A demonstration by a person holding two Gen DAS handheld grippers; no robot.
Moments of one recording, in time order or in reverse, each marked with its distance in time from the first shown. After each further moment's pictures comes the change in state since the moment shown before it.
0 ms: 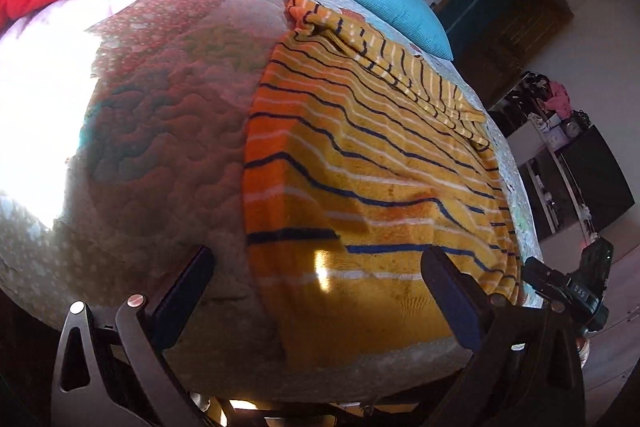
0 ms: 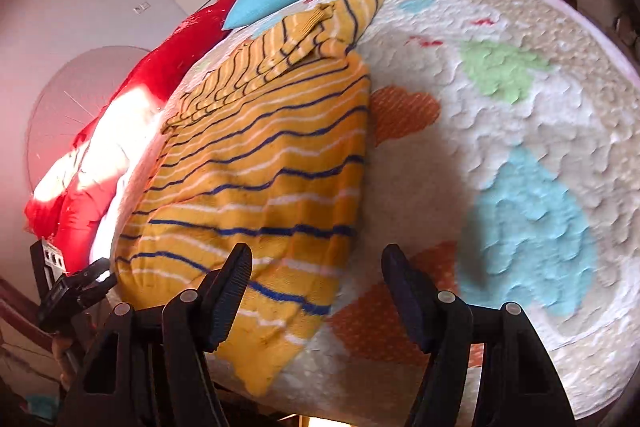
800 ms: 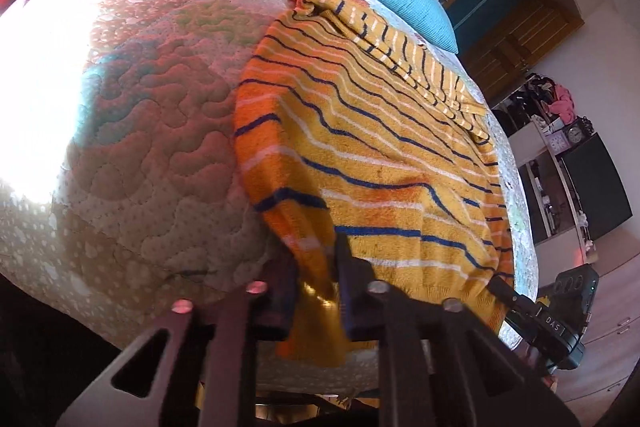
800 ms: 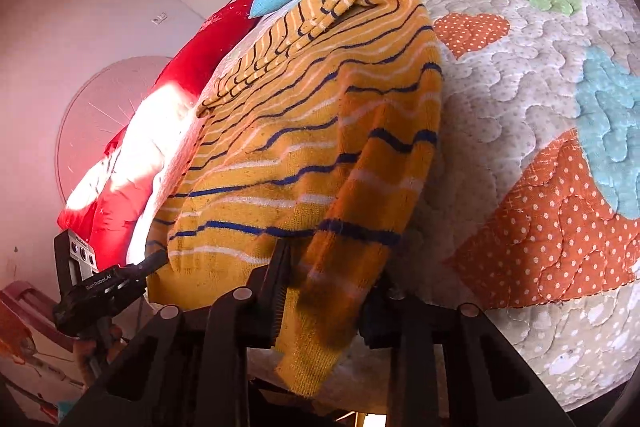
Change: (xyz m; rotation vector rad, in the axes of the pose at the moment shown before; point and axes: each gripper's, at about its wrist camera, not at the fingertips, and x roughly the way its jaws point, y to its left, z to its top) left arm 0.007 -0.007 -0.005 -0.063 0.060 0.009; right arm 0.033 0.027 -0.038 0.052 0.008 0.103
